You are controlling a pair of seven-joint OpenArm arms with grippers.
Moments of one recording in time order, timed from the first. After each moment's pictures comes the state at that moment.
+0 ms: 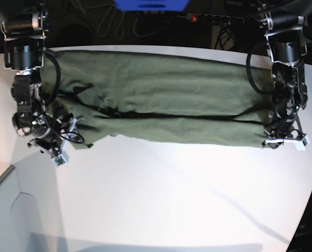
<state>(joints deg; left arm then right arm) -10.8 -14.9 -18.2 51.6 -37.7 -7.2 13.5 11.5 15.4 3.6 63.9 -3.0 31.3 -32.8</state>
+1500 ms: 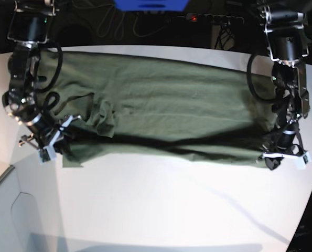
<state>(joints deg) -8.5 -15.1 -13.8 65.6 -38.0 -7.3 13.0 -0.4 9.8 16.4 84.4 -3.3 36.5 -20.2</state>
